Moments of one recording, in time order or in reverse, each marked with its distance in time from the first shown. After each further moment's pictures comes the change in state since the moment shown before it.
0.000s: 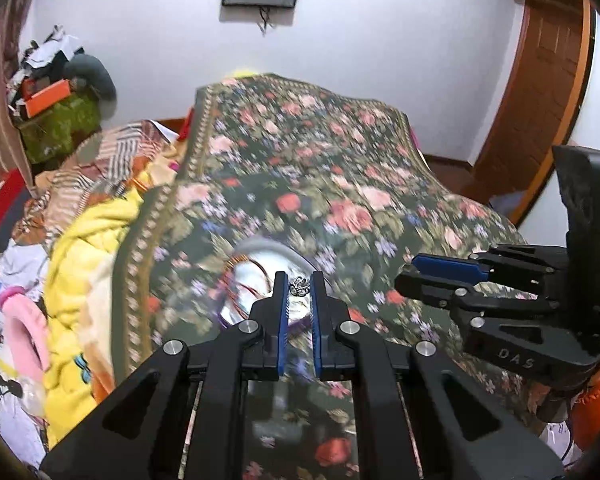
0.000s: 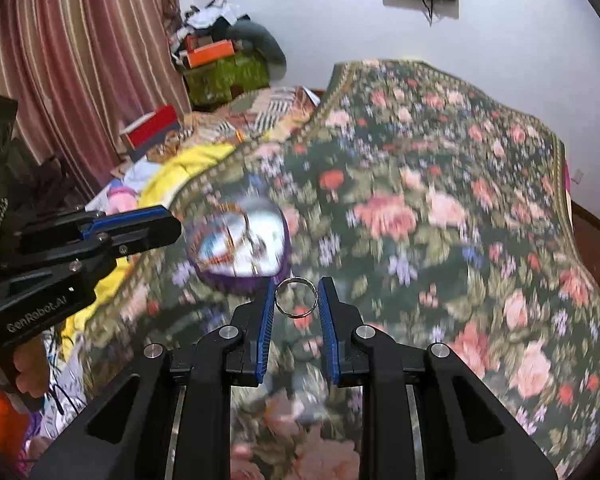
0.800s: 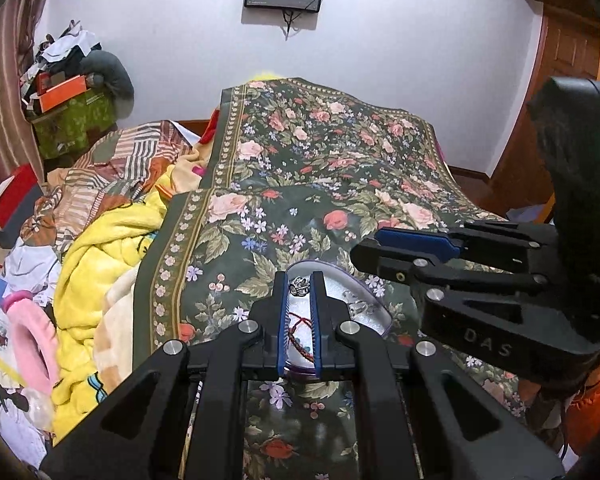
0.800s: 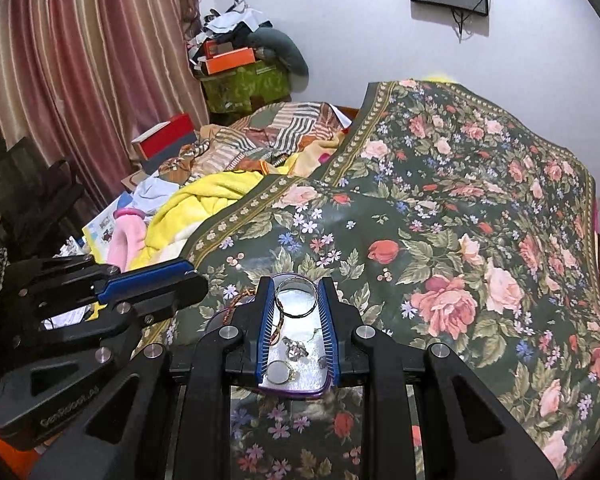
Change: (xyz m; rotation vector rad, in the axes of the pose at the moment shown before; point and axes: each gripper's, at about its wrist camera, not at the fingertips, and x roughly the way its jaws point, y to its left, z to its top) left arm 0.029 0.039 0.008 -0.033 -0.008 0.042; right arm 0.054 0.023 0.051 -0.042 -0.015 0.054
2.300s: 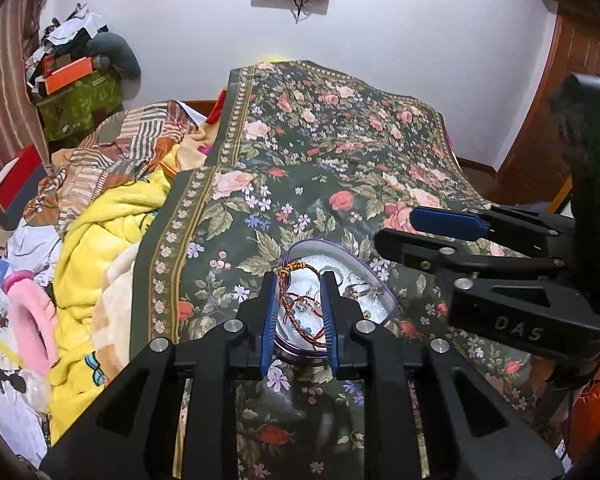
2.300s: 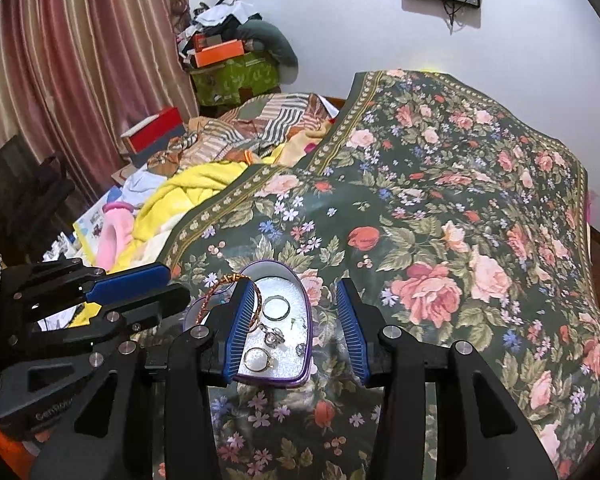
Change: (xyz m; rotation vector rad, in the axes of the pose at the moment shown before) left arm -0.001 -0.002 -0.004 -0.036 0.048 0.023; right arm -0.009 -0.010 -0.003 0.014 0.017 -0.035
